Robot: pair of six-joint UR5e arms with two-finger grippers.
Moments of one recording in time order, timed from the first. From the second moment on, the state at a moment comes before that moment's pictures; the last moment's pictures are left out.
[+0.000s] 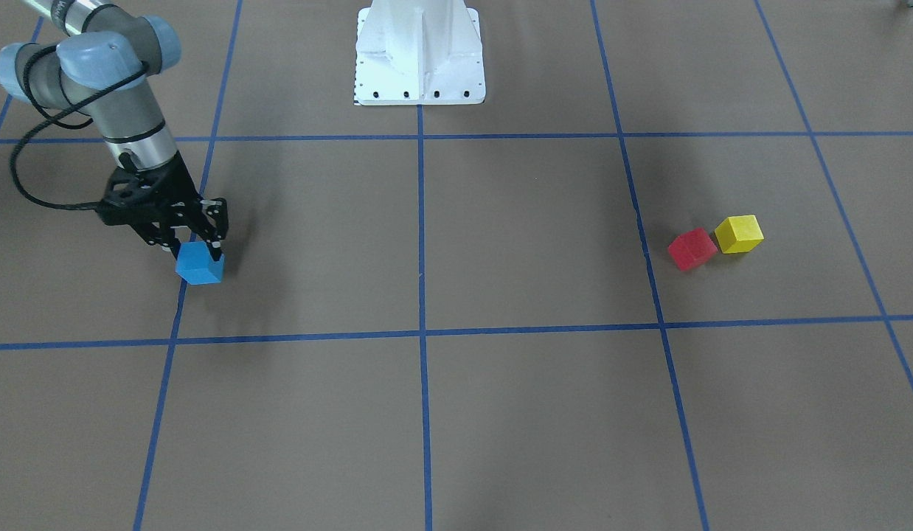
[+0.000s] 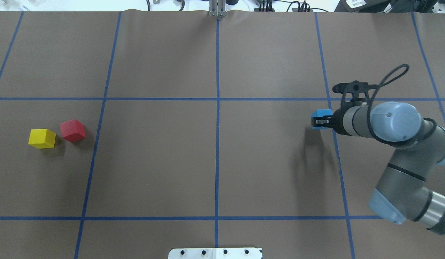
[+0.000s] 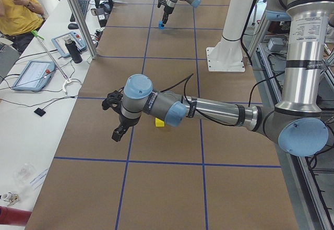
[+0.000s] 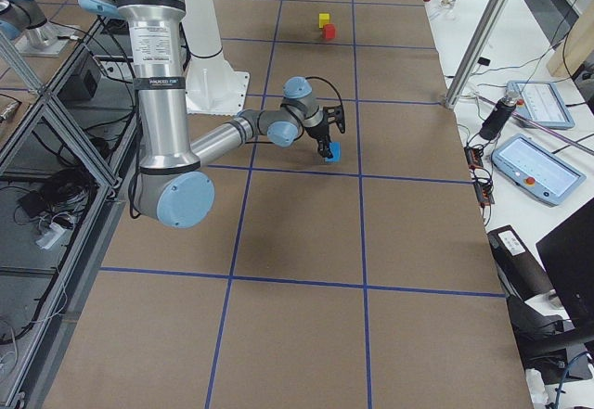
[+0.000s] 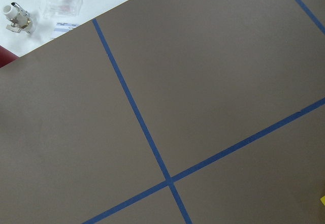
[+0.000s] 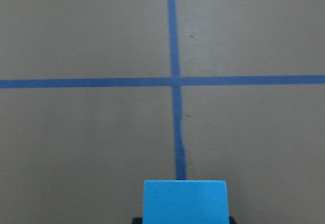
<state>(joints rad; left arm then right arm) -1.58 -1.59 -1.71 -1.87 -2.31 0.17 0.62 -1.39 1.82 -1.10 1.65 1.11</state>
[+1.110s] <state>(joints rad) -1.58 -1.58 -1.70 -1.87 -2.31 0.17 0.46 -0.73 1.40 -1.44 1.61 1.25</state>
